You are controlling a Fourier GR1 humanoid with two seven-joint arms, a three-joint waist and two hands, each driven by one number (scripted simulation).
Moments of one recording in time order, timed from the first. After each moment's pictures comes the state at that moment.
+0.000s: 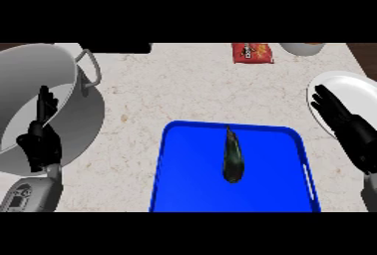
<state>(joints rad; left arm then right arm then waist) -0.17 0.30 0.01 -1.32 0.08 0.45 -0.18 -0.12 -0.51 0.07 -1.56 -0.28 0.09 0.11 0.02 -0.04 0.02</state>
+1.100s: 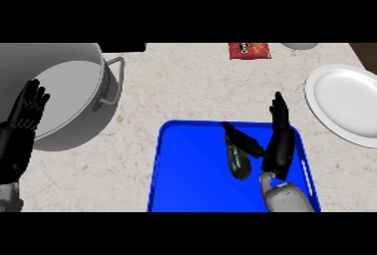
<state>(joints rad) -0.04 0.47 0.00 -1.65 0.17 0.13 -0.09 -0.18 -0.02 0.28 -1.46 0.16 -0.84 0.14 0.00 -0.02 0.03</state>
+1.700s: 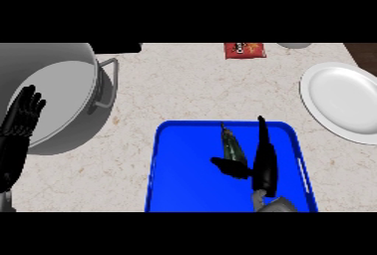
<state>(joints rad) 0.01 0.47 0.02 -1.70 0.18 0.10 -0.06 -0.12 -0.09 0.45 -1.39 0.41 -0.76 0.52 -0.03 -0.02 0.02</state>
